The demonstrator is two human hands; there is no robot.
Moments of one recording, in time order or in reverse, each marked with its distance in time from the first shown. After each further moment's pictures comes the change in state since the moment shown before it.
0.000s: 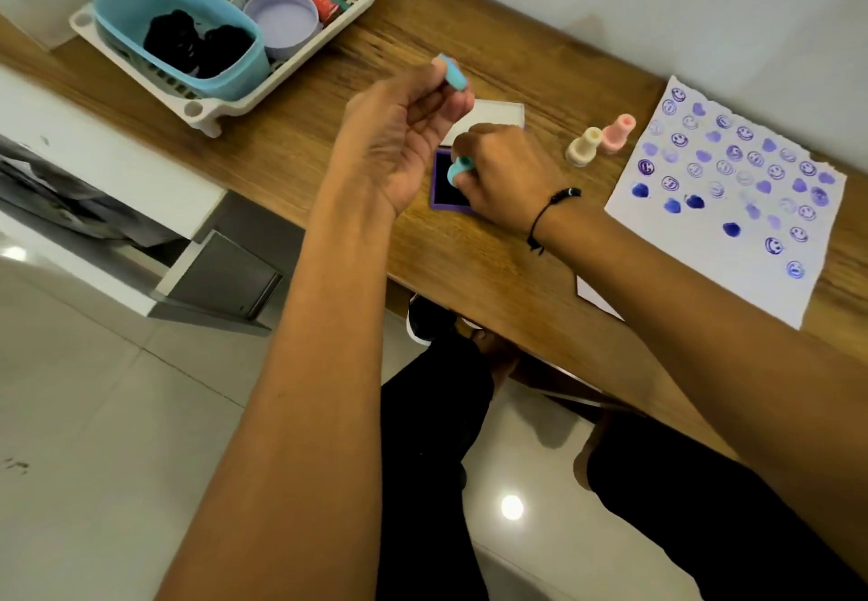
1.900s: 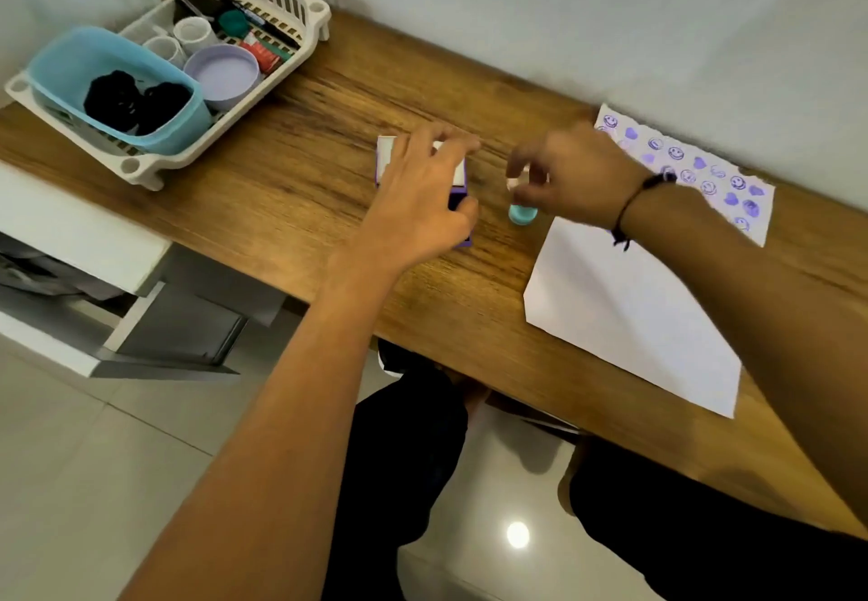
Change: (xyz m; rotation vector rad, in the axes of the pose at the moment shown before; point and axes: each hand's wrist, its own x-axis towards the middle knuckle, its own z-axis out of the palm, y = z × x) left_hand 0.009 -0.052 0.021 1.656 -0.281 0.619; right_hand -0.033 0.074 -0.067 -0.040 -0.170 0.122
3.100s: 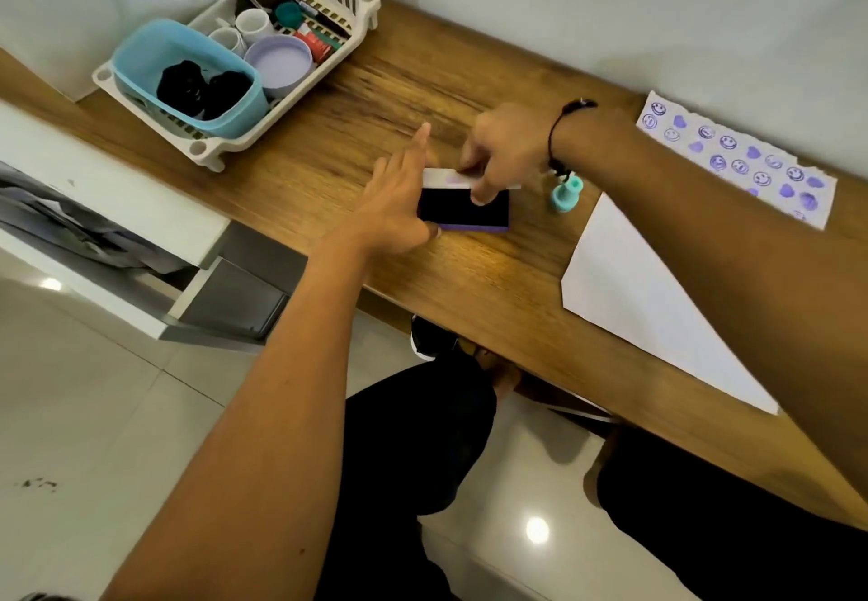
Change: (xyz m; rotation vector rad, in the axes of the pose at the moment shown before) left_hand -0.017 -0.065 -0.016 0.005 -0.292 -0.182; right_hand 0.060 -0.062 -0.001 -0.062 -0.419 -0.168
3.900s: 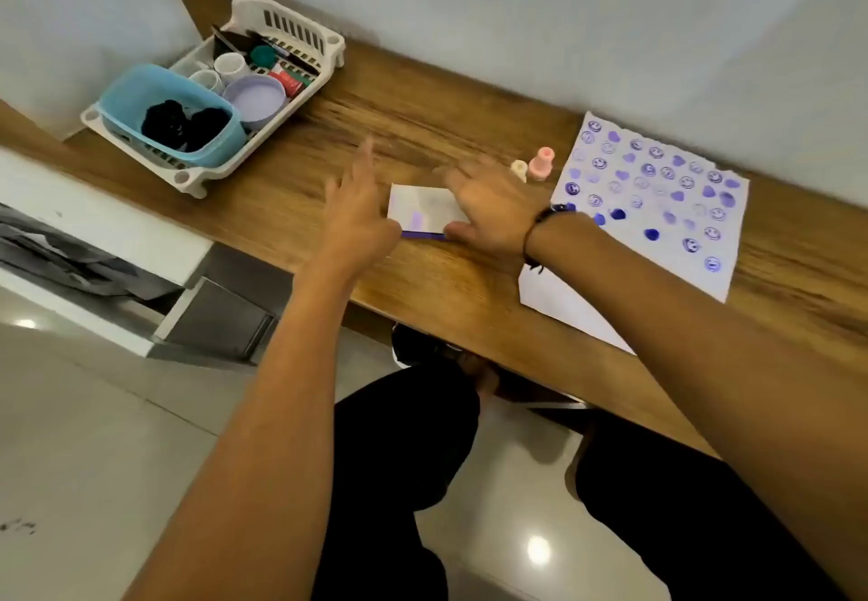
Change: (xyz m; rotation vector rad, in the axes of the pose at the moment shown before) left_hand -0.021 0.030 -0.002 -0.199 0.224 -0.203; right_hand -0.046 -0.001 0.052 -0.007 0.441 0.032
